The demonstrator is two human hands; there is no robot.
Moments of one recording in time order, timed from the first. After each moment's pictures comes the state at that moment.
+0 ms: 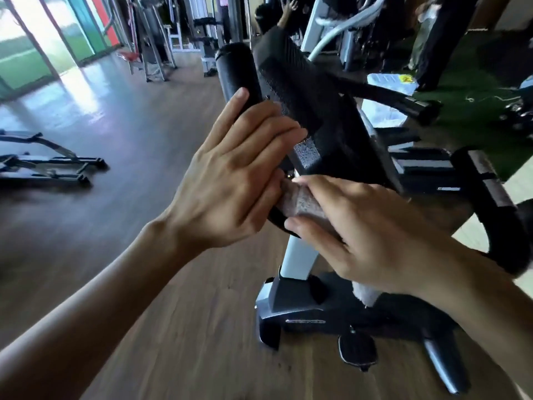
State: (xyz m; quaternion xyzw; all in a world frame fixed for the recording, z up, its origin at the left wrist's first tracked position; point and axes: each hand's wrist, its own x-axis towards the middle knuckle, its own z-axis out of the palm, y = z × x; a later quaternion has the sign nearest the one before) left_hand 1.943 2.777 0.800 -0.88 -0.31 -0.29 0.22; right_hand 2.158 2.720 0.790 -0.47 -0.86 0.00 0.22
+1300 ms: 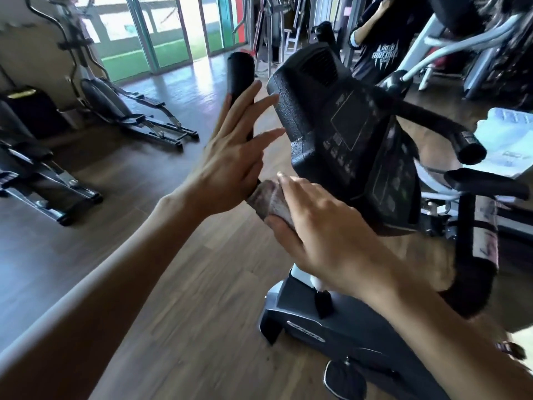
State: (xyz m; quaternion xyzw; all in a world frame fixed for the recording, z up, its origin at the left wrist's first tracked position) left_hand 1.996 2.750 0.791 -0.79 -0.49 -0.28 0.24; right_hand 2.210 2.733 0.769 -0.30 -0.92 -0.01 0.25
